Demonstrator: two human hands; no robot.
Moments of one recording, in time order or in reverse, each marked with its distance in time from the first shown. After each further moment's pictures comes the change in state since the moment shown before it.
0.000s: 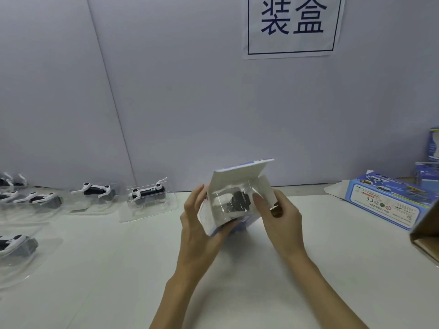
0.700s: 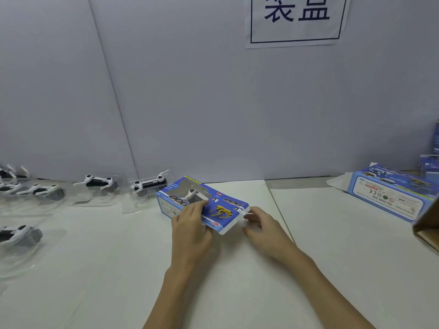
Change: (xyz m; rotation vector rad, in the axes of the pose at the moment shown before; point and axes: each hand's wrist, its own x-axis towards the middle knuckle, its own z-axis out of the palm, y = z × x) left_hand -0.005 -0.025 -0.012 0.520 -0.145 -0.170; right_hand -0.013 0.054 0.011 -0.254 -0.569 0.294
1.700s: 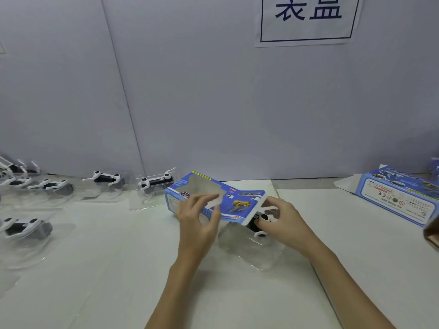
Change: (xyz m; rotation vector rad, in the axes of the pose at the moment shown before) left_hand 0.005 0.007 -0.006 -0.360 0.171 0.028; right_hand -0.007 -0.024 -0.032 0.033 0.047 -0.038
